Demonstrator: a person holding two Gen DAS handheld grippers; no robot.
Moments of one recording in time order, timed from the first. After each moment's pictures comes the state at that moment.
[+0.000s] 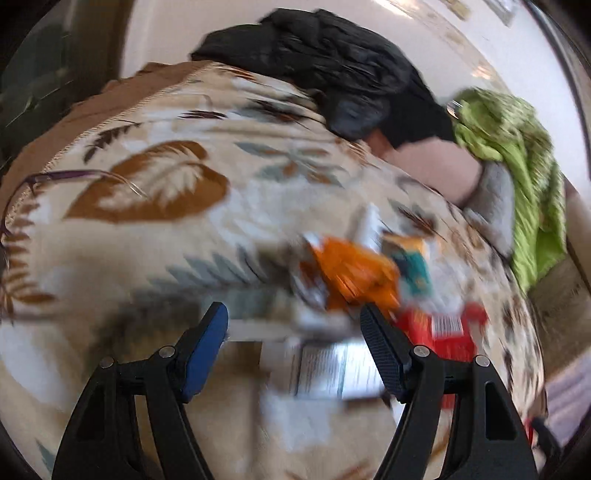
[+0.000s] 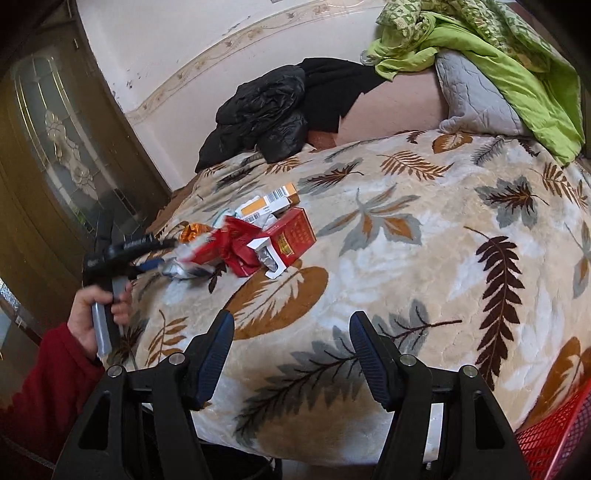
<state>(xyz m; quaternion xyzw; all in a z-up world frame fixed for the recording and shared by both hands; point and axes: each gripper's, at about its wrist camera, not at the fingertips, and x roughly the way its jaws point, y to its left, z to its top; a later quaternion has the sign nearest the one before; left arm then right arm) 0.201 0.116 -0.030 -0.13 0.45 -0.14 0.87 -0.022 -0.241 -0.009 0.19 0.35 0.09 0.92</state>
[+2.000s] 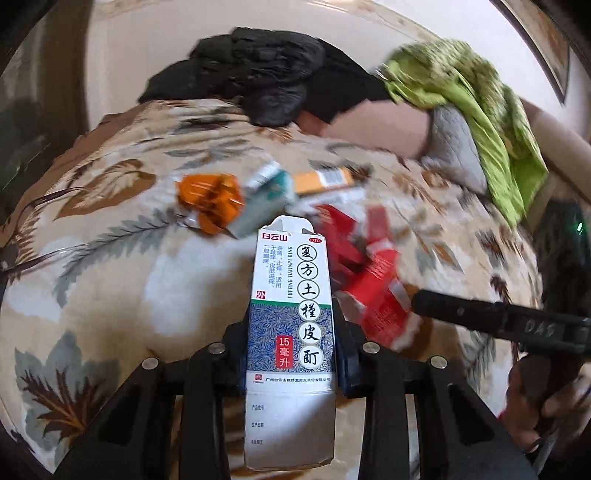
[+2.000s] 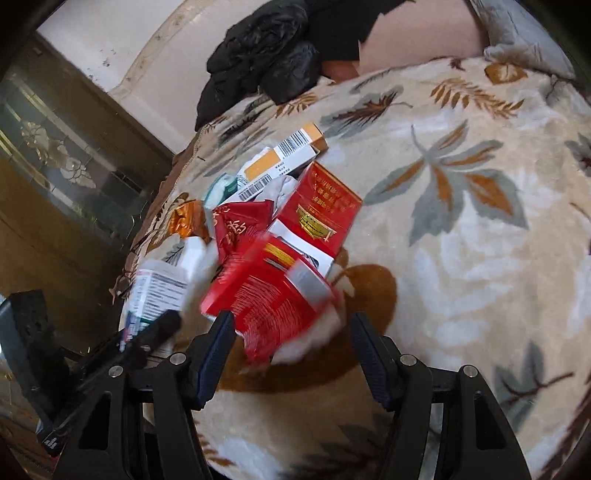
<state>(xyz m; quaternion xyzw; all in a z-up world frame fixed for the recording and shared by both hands) 0.099 0.017 -0.019 -0.03 0.39 -0.15 0.91 0.104 -0.204 -0.062 0.25 0.45 0.15 0.84</state>
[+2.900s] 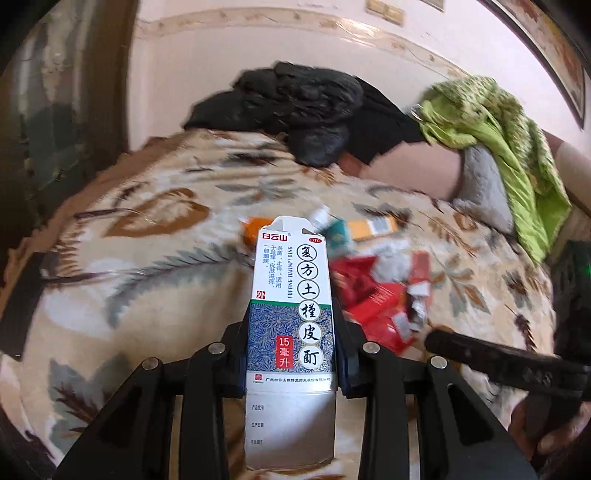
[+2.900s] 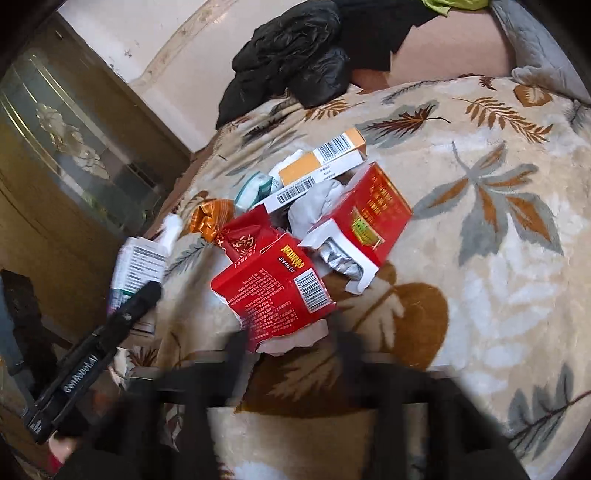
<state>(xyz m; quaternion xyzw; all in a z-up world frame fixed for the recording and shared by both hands) 0.097 0.055 -0.002 -0.05 0.33 -0.08 0.94 0.099 -0.162 -0.046 0.20 0.42 0.16 0.87</state>
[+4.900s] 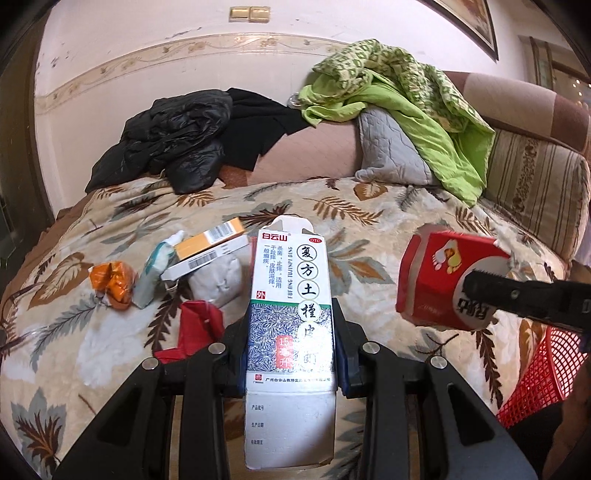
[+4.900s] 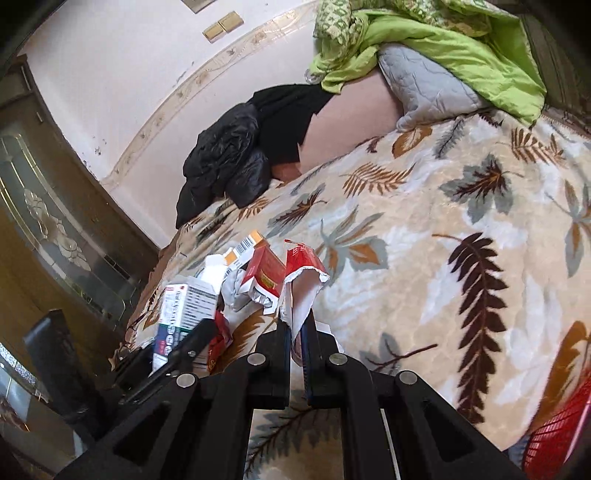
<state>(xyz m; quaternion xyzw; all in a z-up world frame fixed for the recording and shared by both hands) 0.053 -0.111 -0.002 0.08 0.29 -0.22 0.93 -0.015 -0.293 -0.007 0.28 0.30 0.04 0.91</state>
